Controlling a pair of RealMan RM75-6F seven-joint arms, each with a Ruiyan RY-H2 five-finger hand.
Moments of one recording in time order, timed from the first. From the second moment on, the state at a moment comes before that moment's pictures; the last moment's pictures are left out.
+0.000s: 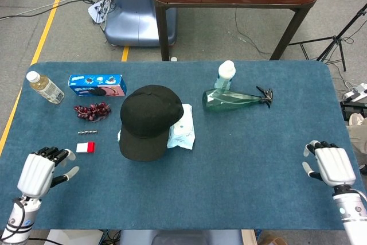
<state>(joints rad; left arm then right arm) -0.22 -1.37 -0.09 -1.32 1.79 1.69 -0.03 0.19 -1.04 0.05 -1.72 -1.32 1.29 -0.28</state>
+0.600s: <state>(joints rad) -0.37 -1.38 -0.08 -1.42 1.80 1.49 0.03 0.17 -1.01 0.06 -1.73 -1.31 1.30 -0.23</state>
